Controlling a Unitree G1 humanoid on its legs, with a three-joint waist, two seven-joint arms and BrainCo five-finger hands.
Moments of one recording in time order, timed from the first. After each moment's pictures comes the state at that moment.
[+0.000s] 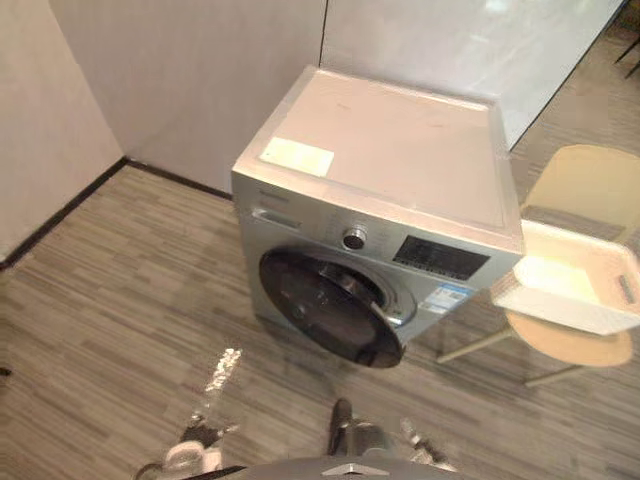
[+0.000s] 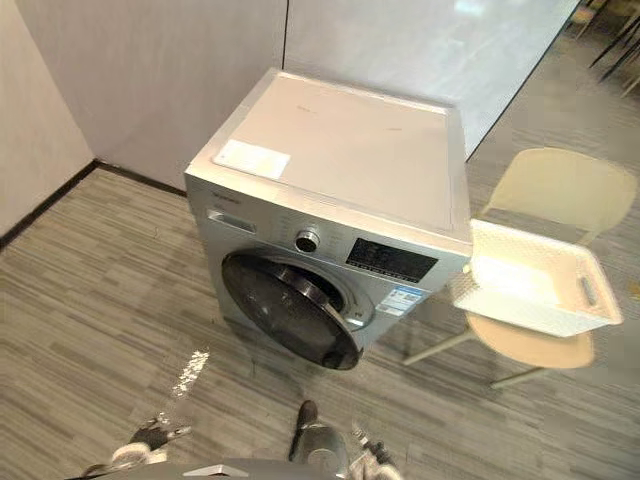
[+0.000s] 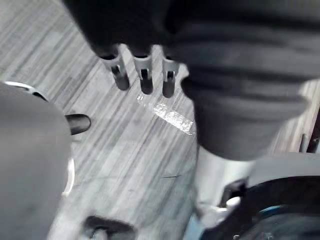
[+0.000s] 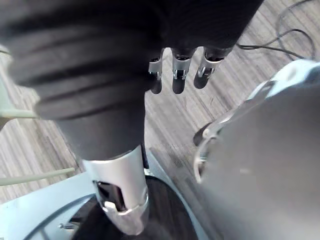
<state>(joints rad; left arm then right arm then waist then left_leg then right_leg) 0.05 0.03 0.19 1.08 0.03 0.03 0.08 0.09 -0.02 -0.40 0.96 0.55 -0.02 -0.07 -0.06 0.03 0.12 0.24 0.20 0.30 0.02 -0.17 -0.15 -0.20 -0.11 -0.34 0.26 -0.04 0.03</state>
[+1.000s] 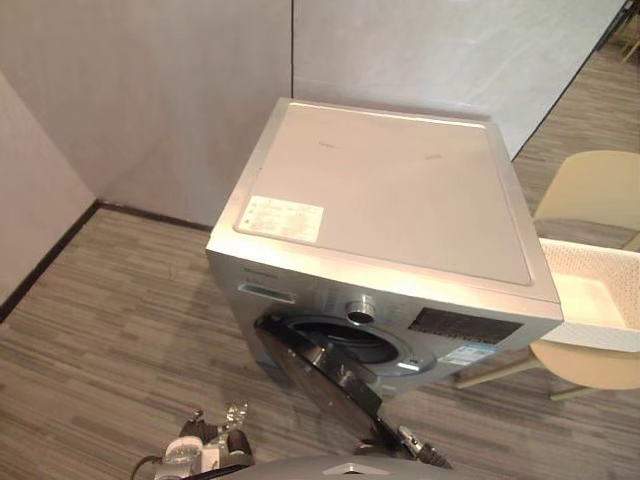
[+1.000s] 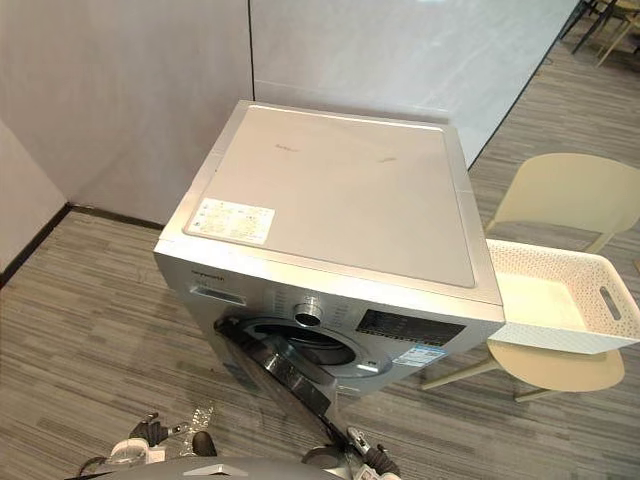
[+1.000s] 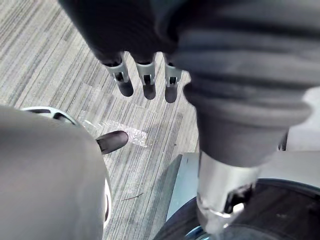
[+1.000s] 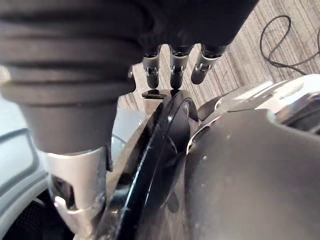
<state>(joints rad) 0.02 0.10 0.14 1.12 0.03 0.02 0.10 0.15 -0.09 -0.13 0.99 0.46 -0.02 0.00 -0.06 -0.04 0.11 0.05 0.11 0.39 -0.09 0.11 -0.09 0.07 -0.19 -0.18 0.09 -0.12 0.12</state>
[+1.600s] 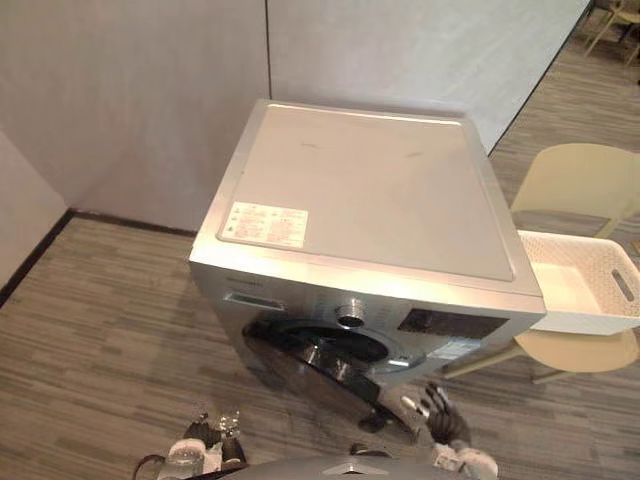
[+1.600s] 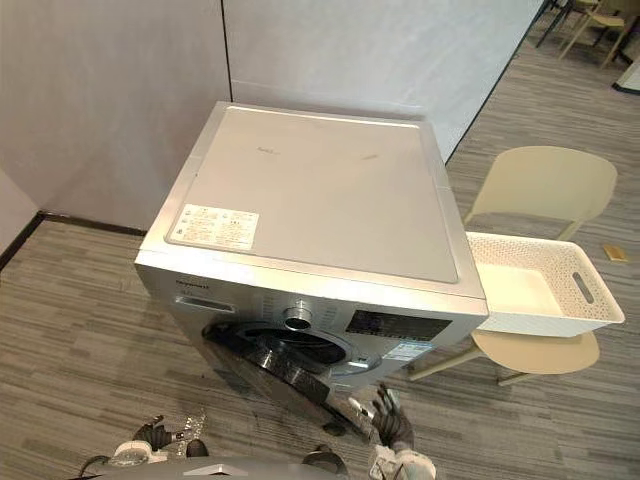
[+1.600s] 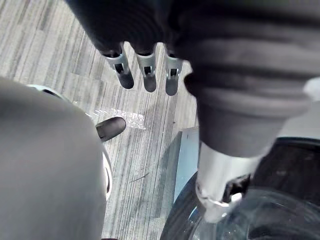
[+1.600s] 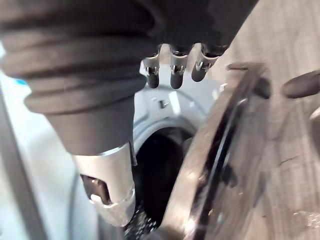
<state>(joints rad) 0.03 0.10 0.09 1.12 0.09 0.02 0.08 0.43 -0.14 -0.09 0.27 0.39 -0.02 0.12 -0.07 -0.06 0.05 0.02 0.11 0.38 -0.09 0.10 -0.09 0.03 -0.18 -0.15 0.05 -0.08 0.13</state>
